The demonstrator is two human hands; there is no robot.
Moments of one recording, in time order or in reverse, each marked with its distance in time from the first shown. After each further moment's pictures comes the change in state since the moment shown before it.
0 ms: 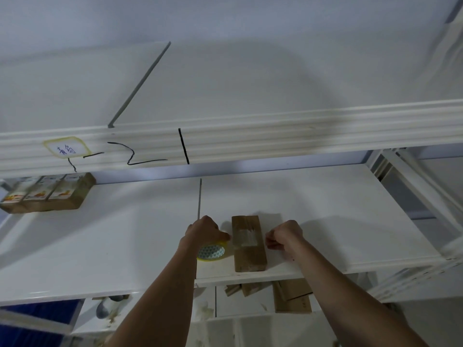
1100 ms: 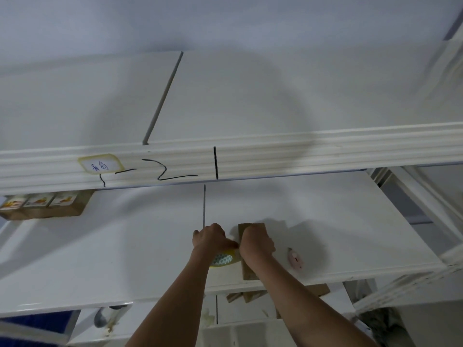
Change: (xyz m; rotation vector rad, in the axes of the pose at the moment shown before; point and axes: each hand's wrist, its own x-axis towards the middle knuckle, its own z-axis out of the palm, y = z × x) left_hand -0.001 0.002 0.002 0.155 0.075 0.039; right_hand -0.067 -0.024 0.095 -0.917 0.208 -0.233
